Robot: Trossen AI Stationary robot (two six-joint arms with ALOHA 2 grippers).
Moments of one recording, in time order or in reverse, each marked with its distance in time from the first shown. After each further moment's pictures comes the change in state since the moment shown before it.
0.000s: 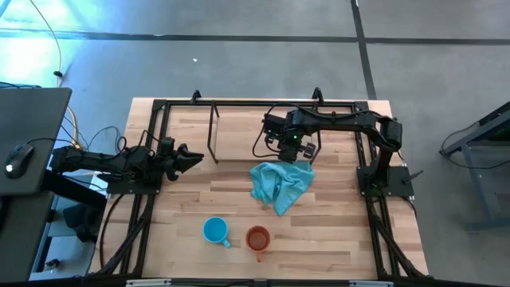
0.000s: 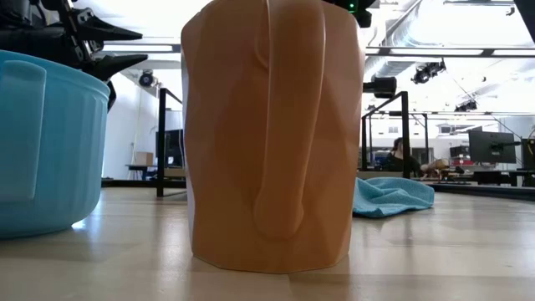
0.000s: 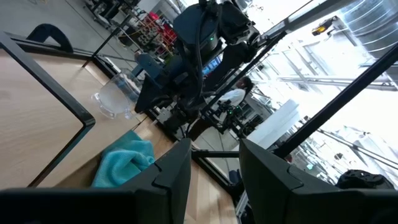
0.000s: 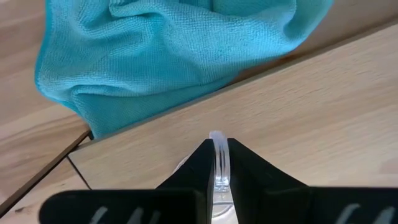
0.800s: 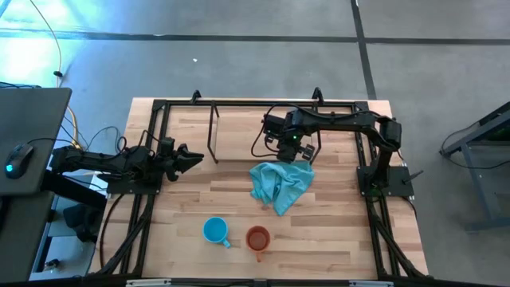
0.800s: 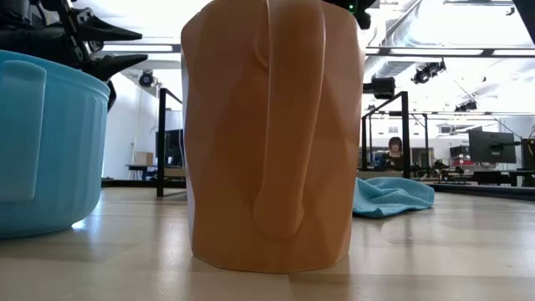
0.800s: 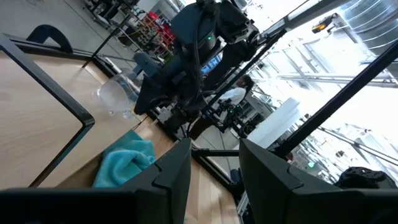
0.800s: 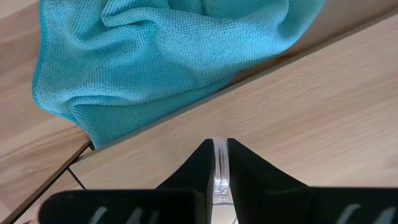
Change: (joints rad) left arm 0.000 0.000 0.000 -0.002 0.002 0.011; right arm -0.001 0.004 -0.003 0.003 -0.010 0.068
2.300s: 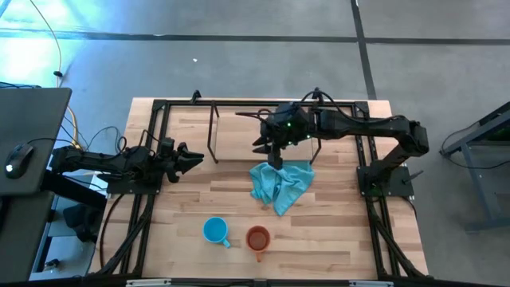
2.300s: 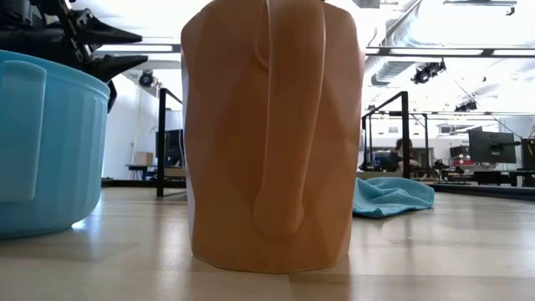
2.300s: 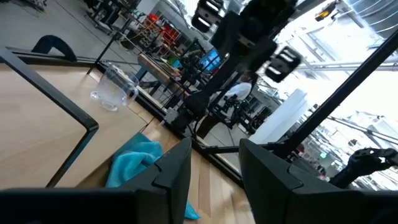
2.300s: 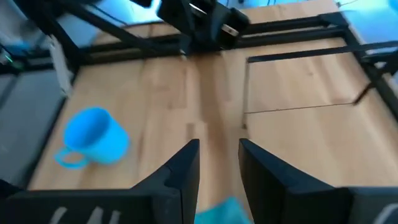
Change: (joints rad) left arm 0.000 0.000 0.000 -0.013 0.001 0.075; right arm 0.142 -0.253 0.002 0.589 -0.142 1.462
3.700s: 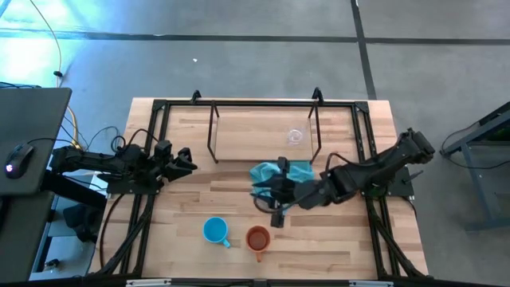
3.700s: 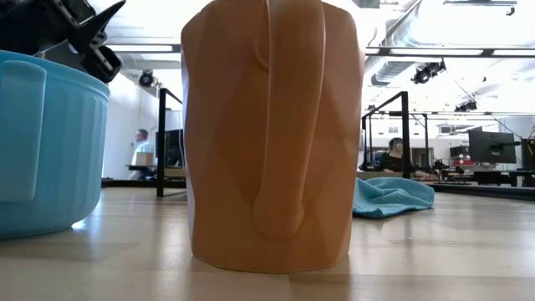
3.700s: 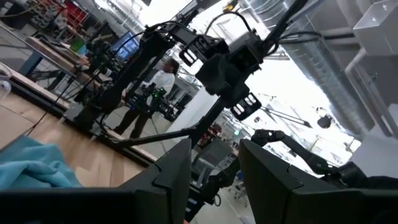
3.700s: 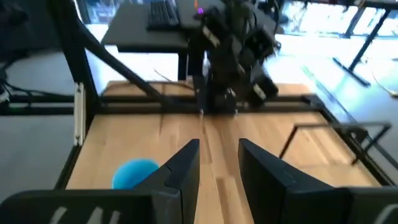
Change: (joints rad) left arm 0.000 0.000 0.000 0.203 0.321 -0.059; right arm 0.564 0.007 -0.002 0.213 0.728 0.065
